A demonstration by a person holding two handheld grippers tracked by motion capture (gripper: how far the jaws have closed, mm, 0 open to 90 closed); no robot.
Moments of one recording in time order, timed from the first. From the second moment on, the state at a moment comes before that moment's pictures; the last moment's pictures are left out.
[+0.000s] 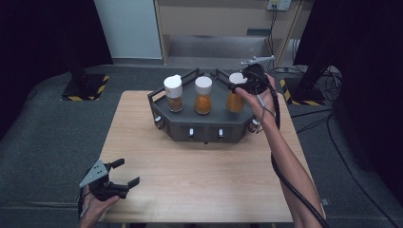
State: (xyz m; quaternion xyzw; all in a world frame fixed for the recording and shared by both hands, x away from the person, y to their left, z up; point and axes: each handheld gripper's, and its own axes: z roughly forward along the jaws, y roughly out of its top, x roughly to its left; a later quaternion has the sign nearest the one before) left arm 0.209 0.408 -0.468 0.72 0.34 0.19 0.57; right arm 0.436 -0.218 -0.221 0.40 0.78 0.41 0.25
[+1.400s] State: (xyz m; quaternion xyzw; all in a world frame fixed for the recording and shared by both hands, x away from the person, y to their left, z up) left arm 0.210 0.409 -0.468 0.72 0.34 0.19 0.57; right arm 0.449 -0.220 -0.255 0.42 0.77 0.41 0.25
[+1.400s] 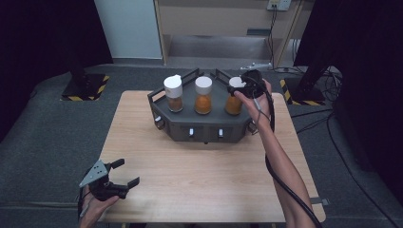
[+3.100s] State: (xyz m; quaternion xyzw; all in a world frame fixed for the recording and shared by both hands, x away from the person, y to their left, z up) left arm 0.210 0.410 -0.469 0.72 0.35 0.19 0.57; right arm 0.314 -0.278 -0.251 0.31 0.76 0.51 0.26
